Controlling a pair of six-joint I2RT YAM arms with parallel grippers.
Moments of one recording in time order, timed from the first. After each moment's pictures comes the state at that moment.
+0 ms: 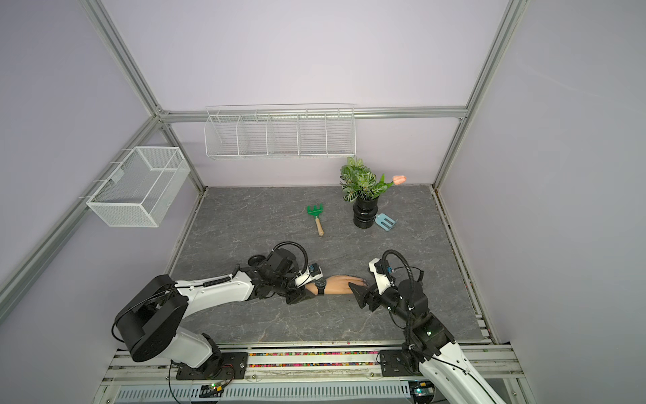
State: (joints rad) left arm -0.81 1.51 0.70 -0.11 0.40 0.39; right arm 0.52 0.37 0.22 -0.10 -0.26 0.09
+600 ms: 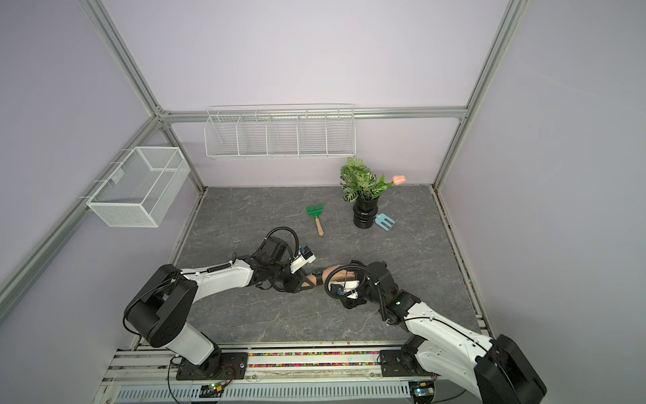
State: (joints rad) left arm -0.66 1.61 0.79 -0.13 0.62 0.21; right arm 0.68 1.02 0.33 0.11 -0.23 -0.95
